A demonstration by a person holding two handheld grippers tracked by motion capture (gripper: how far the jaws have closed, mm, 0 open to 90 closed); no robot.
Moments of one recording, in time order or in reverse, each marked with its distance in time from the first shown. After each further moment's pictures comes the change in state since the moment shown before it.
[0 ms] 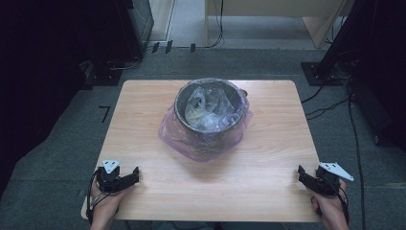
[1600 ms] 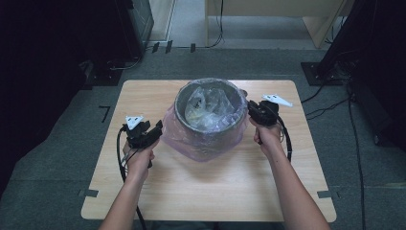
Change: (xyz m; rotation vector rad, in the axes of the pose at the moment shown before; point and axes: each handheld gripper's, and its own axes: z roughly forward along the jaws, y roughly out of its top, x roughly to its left) left arm -0.087 0.136 0.018 -0.237 -0.170 -0.167; right arm 0.169 0.171 0.093 -0.188 0.386 0.010
